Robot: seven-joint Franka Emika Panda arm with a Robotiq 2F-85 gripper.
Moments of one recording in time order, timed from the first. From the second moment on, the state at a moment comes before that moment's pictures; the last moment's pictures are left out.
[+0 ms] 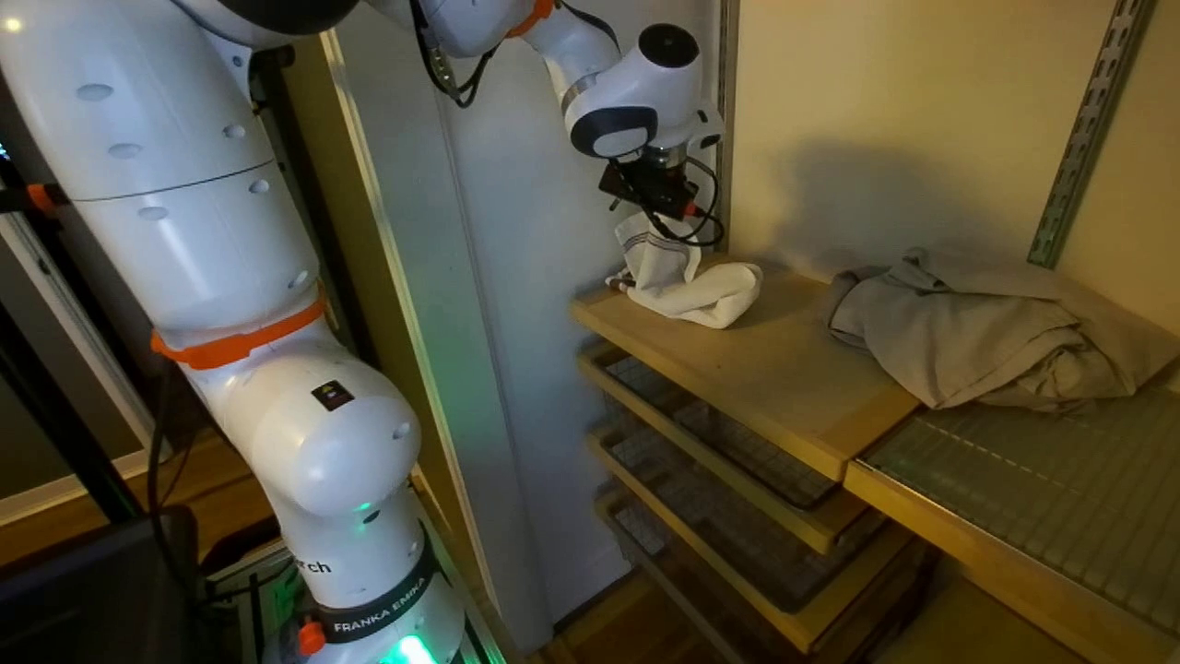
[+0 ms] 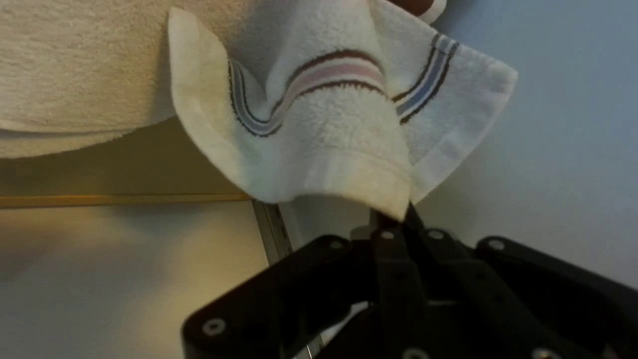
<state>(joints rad) 0.23 -0.08 0.04 -2.19 0.93 2.61 -0.85</state>
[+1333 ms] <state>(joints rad) 0.18 -0.06 0.07 -2.21 0.79 2.66 -0.59</state>
